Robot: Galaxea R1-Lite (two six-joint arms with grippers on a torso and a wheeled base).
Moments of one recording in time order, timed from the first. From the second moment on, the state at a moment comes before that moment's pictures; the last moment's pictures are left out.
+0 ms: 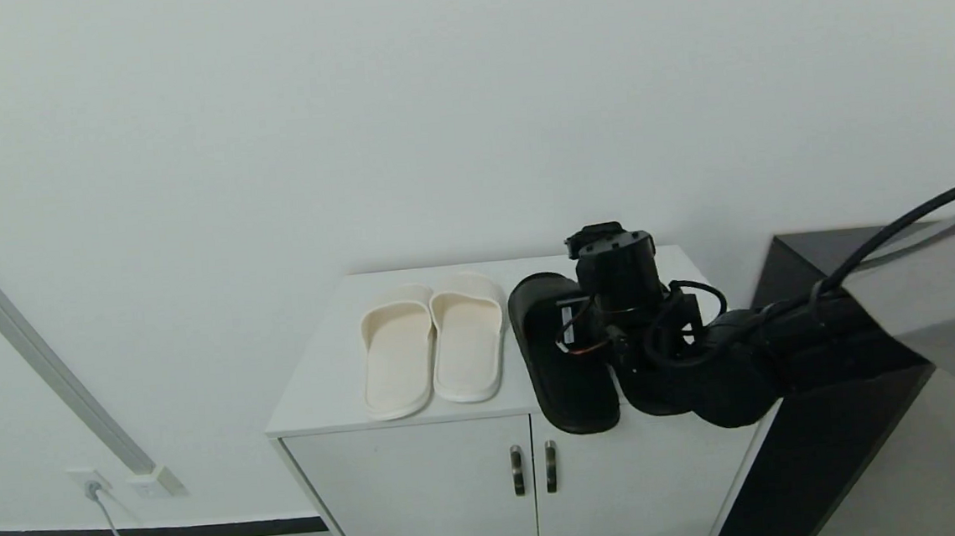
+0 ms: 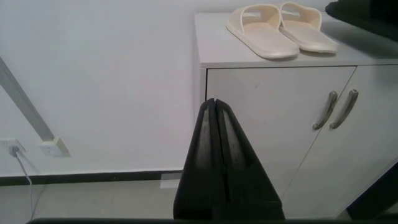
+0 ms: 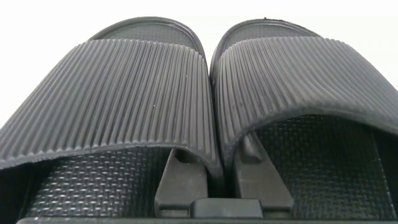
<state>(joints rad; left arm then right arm) 0.00 0.00 0.00 0.00 0.02 0.00 0.73 2.10 -1.30 -0.49 -0.58 0.18</state>
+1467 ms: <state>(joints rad) 0.00 0.00 0.00 0.00 0.02 0.00 0.87 1.45 -0.62 -0.55 -0.06 0.06</state>
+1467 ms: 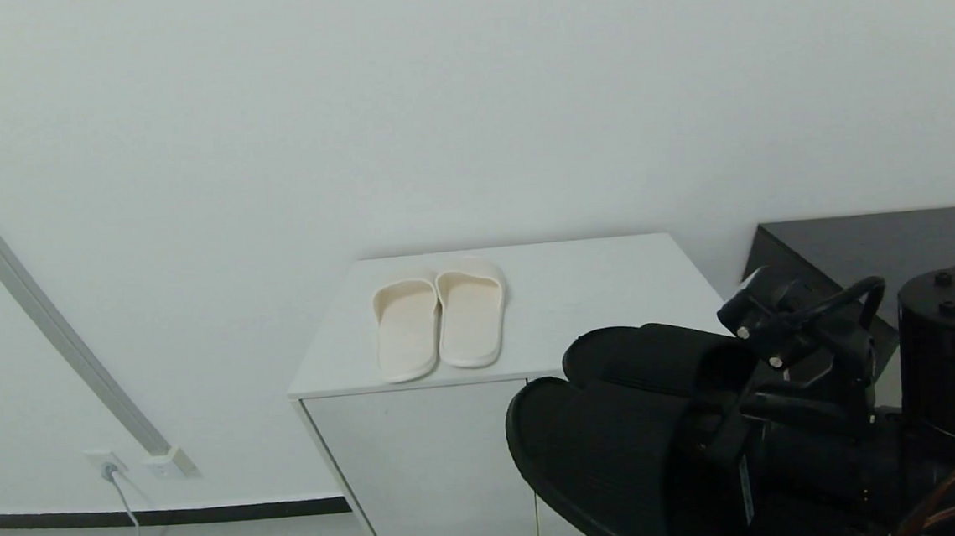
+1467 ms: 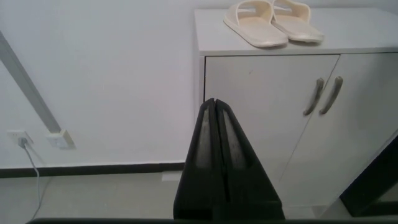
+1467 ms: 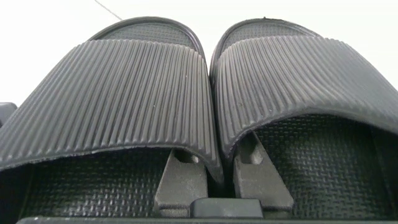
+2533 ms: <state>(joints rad) 0.00 0.00 0.00 0.00 0.02 0.00 0.85 1.45 -0.59 -0.55 -0.04 0.06</state>
